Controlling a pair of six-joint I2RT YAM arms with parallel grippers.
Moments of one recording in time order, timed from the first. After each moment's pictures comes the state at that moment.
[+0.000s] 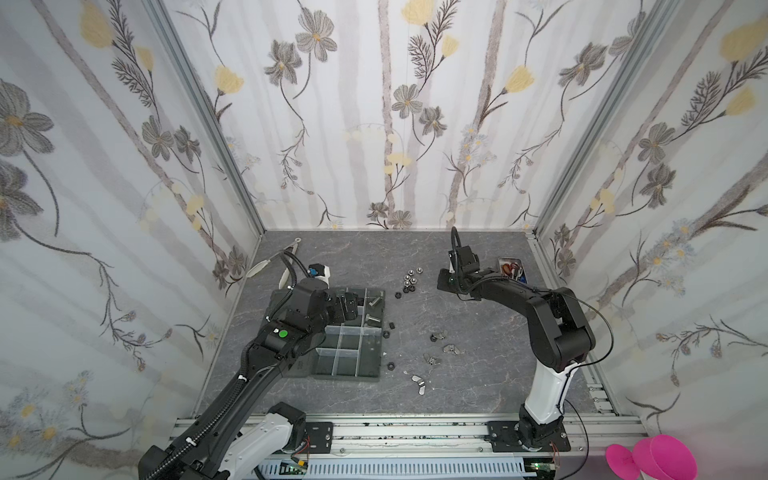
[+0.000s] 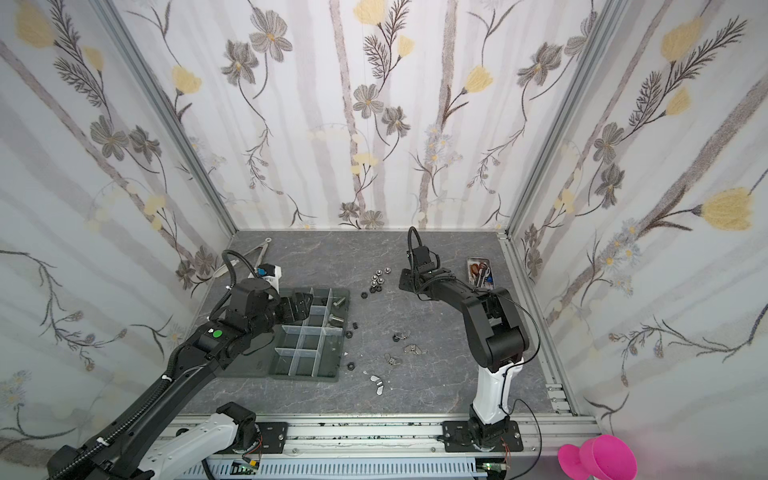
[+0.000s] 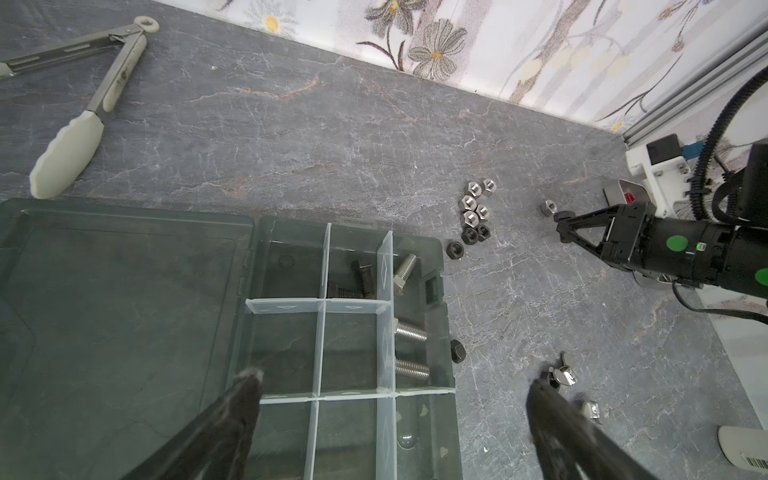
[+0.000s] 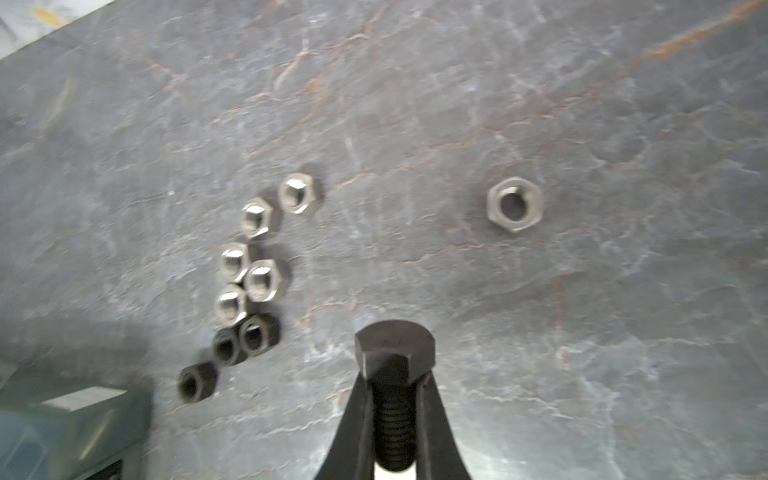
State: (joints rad) left arm -0.43 0.94 0.82 -0.50 -0.04 -0.47; right arm 0.42 1.88 1.25 -0.24 -0.01 0.52
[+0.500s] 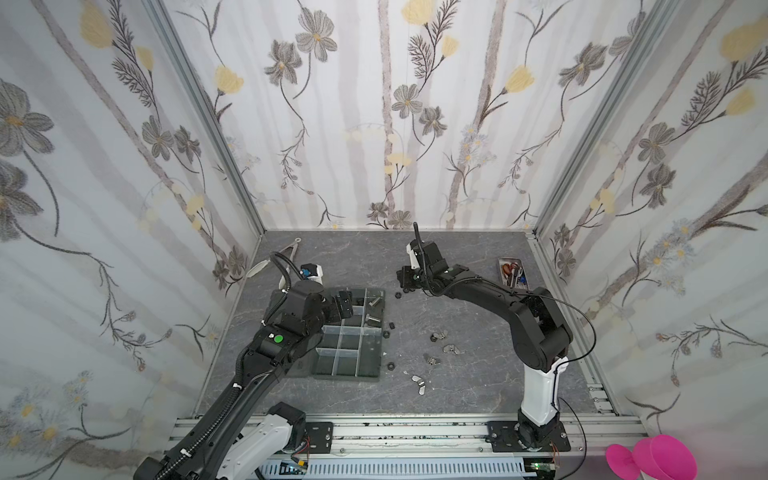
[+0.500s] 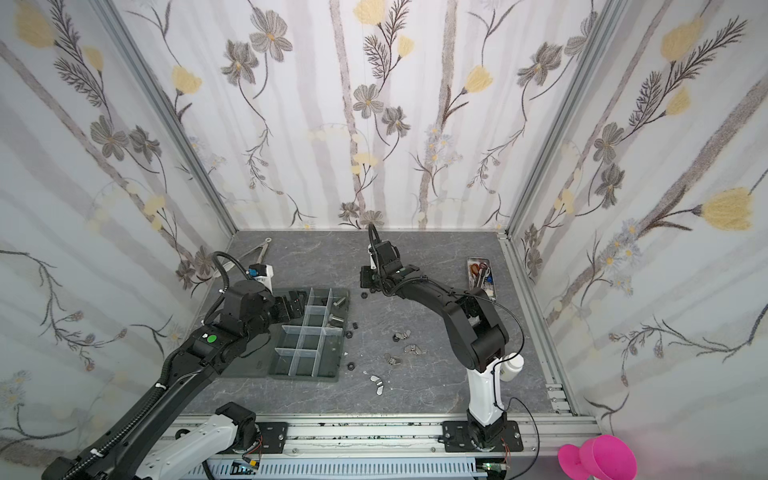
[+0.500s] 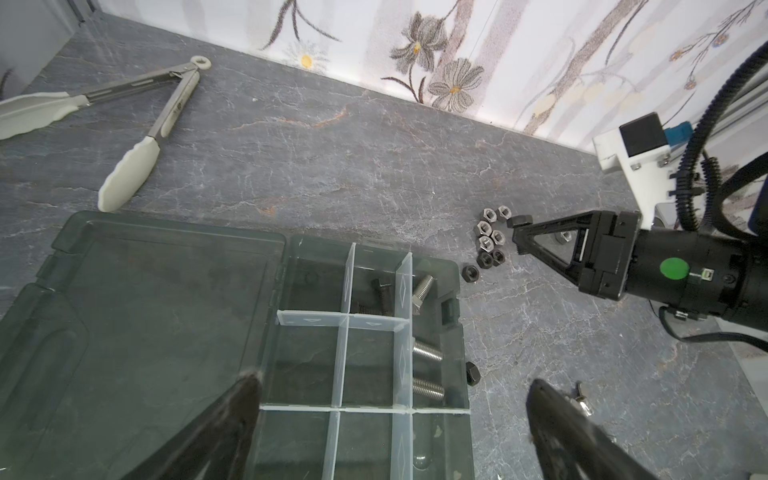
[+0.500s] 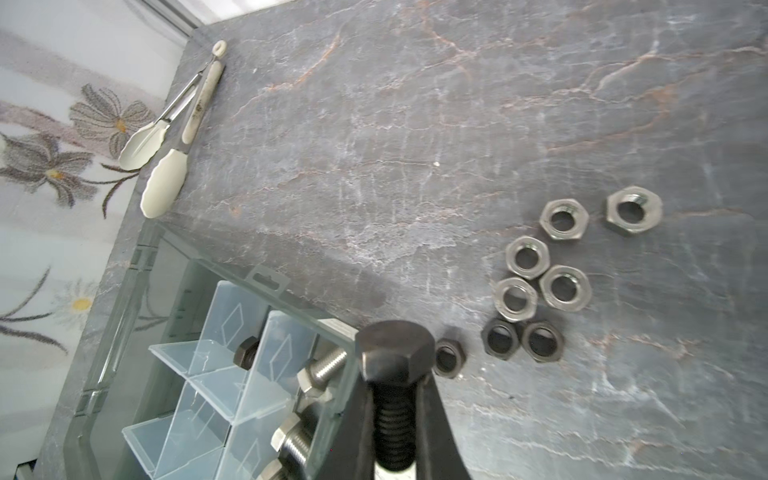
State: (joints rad) left arm -0.42 0.90 0.81 -0.49 -0.12 -0.48; right arm 0.63 1.98 1.46 -0.21 -0.14 0.53
